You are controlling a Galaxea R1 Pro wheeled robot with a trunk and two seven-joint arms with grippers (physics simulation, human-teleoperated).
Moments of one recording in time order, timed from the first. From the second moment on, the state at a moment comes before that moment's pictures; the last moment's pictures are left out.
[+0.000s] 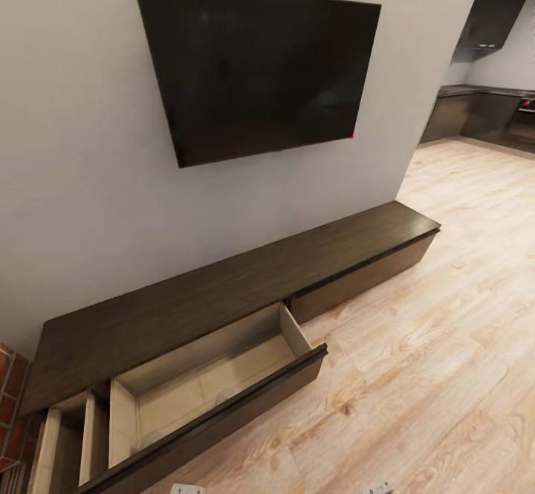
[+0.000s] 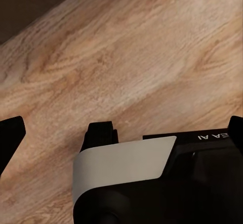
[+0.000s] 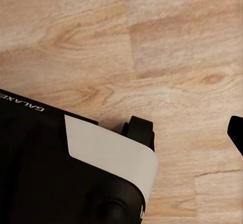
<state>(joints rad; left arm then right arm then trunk) -0.44 -0.01 -1.15 -0.10 1.07 0.03 0.08 -0.48 -0.04 0.13 0.02 0.15 -0.01 0.21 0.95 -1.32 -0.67</state>
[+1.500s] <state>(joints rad) -0.44 -0.01 -1.15 -0.10 1.07 0.03 0.08 -0.47 -0.04 0.13 0.02 0.15 -0.01 0.21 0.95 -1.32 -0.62</state>
